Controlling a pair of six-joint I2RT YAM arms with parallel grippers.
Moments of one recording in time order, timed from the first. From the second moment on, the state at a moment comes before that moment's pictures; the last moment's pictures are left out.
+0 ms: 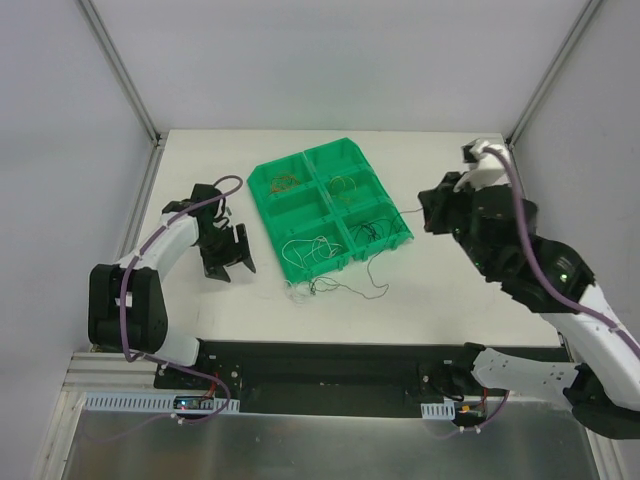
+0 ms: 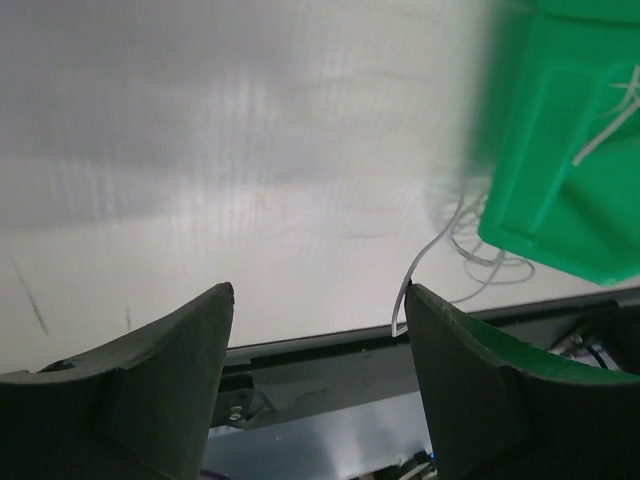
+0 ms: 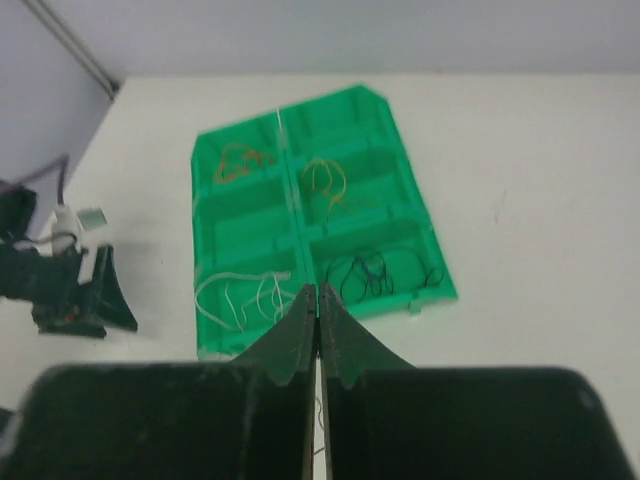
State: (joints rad) left arm -0.10 1.47 0.98 -0.92 0.26 -0.42; right arm 0.91 0.97 1.55 -0.78 0.61 0.31
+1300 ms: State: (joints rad) left arm -0.39 1.49 0.85 -0.68 0.45 -0.75; right arm 0.90 0.83 1.38 -0.94 0.51 0.59
